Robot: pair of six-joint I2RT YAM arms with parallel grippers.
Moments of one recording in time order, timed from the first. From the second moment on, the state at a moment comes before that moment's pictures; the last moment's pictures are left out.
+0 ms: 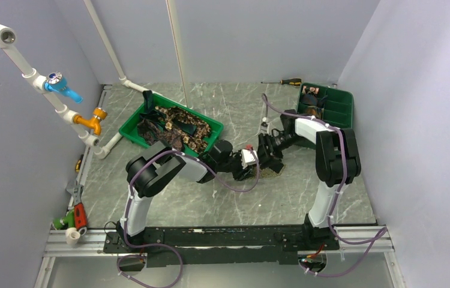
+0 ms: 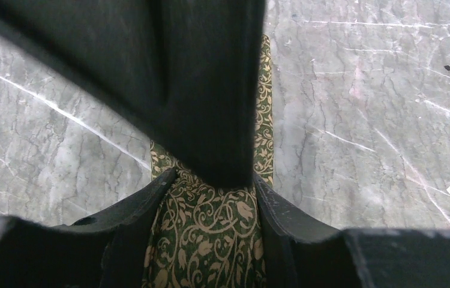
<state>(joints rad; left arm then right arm) -0.86 2.05 0.96 0.66 0.50 0.27 0.13 1.90 1.21 -0.89 -0.84 -0.09</state>
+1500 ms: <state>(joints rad) -0.84 2.07 1.06 0.57 0.63 0.32 0.14 1.98 1.22 -0.87 -0.56 -0.02</state>
